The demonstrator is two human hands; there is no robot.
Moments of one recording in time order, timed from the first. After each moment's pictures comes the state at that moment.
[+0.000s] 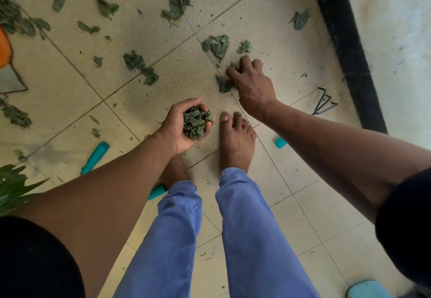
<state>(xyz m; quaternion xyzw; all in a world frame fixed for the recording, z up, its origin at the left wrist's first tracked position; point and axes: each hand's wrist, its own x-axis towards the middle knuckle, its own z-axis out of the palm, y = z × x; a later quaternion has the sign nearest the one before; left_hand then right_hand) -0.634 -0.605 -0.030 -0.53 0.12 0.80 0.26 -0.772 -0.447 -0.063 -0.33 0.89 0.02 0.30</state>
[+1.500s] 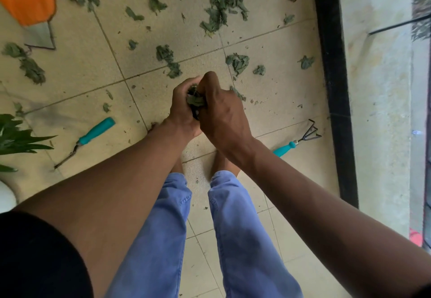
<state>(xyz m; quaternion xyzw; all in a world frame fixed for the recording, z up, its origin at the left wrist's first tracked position) -0.643 -0.621 0.055 -0.53 0.18 0.83 0.07 -0.685 -0.541 0.088 -0.33 0.87 -0.24 0.28</state>
